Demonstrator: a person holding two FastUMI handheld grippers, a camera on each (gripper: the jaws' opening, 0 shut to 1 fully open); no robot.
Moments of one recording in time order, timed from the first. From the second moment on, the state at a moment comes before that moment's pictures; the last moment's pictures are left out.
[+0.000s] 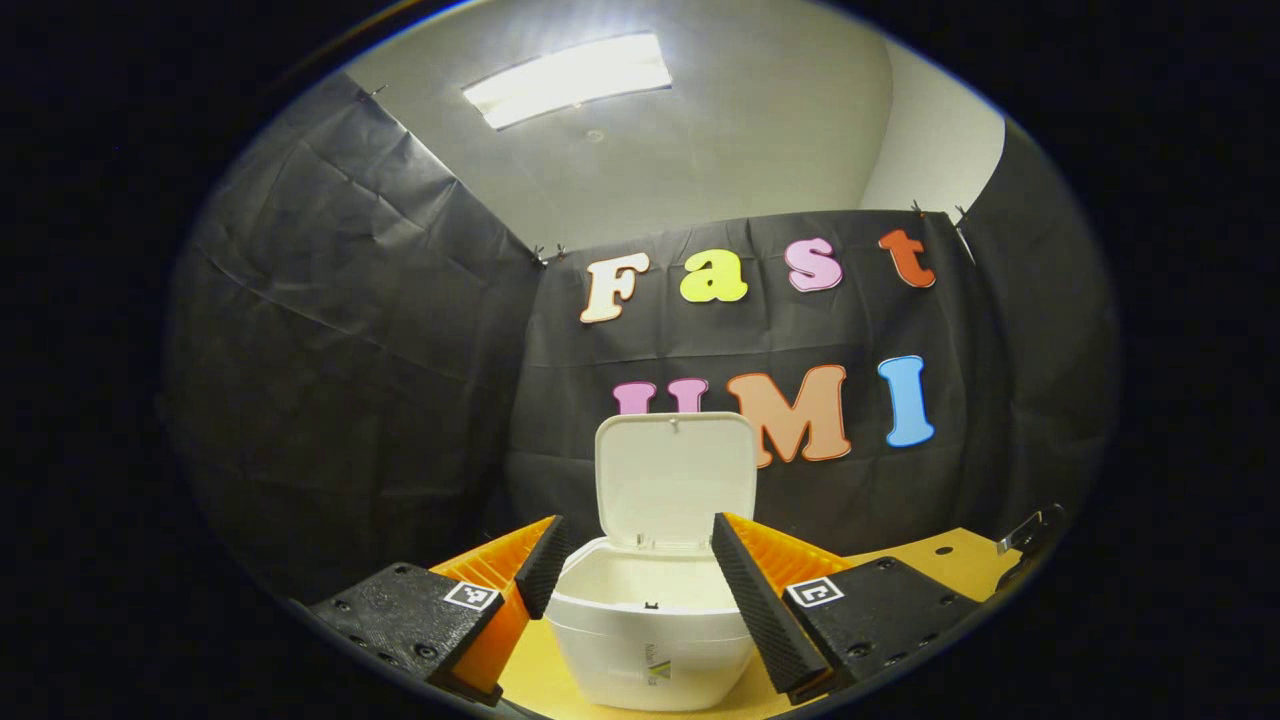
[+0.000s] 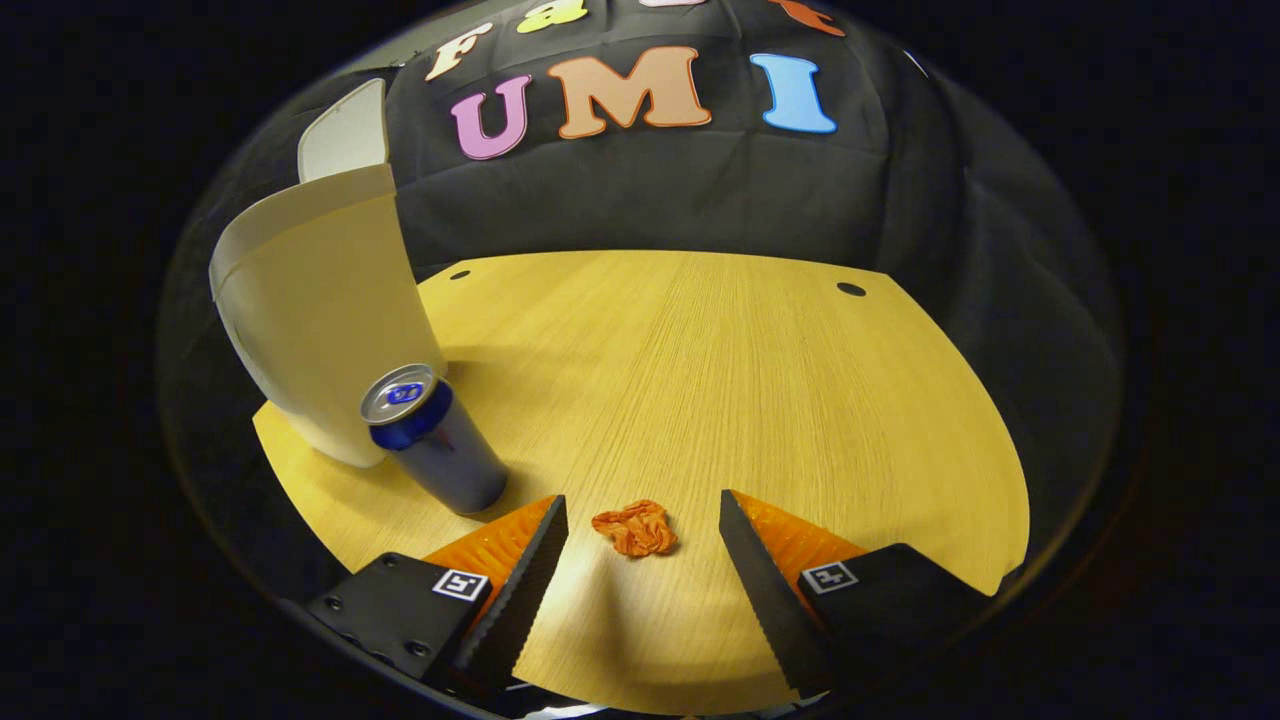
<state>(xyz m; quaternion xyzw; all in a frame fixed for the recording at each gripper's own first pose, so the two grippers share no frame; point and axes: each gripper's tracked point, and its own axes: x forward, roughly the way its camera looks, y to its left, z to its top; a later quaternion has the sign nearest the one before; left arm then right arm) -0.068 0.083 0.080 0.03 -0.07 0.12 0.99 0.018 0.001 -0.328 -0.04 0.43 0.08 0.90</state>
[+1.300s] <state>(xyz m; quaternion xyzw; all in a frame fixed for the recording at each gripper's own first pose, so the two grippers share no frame) -0.081 0.126 0.038 0.04 -0.02 0.18 0.98 0.052 0.042 -0.238 -0.01 0.38 0.15 0.91</state>
